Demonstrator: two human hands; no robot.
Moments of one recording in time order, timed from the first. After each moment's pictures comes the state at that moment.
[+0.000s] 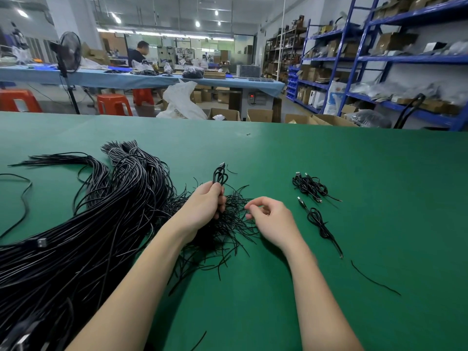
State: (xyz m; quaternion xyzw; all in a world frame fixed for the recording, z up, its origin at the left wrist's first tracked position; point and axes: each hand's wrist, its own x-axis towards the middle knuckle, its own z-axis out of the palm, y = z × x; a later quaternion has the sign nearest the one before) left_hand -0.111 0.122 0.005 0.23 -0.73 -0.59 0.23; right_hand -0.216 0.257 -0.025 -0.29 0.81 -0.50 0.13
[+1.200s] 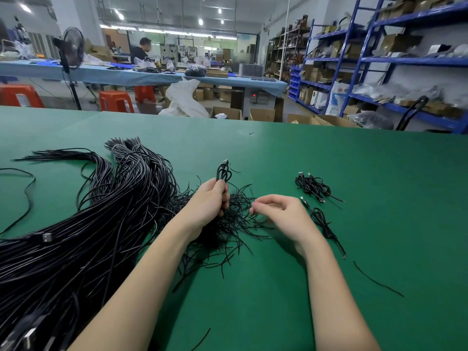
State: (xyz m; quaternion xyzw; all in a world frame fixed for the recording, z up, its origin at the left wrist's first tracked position) left_hand -0.113 0.120 0.003 0.23 -0.72 -0.60 0.24; right_hand -0.218 0.275 -0.004 -0.28 0.75 -0.56 0.21
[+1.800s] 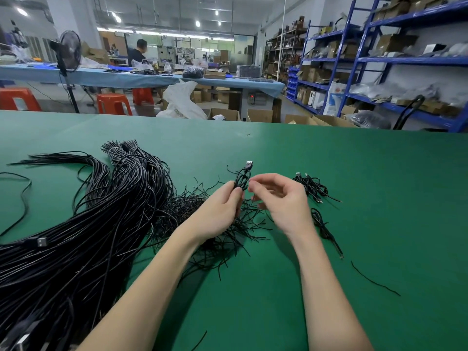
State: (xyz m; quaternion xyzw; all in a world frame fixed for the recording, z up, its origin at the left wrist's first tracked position) left_hand -0.117 0.140 0.001 0.13 -0.82 -0.52 0.21; right_hand -0.206 0.267 0.017 -0.34 0.66 -0.67 0.08
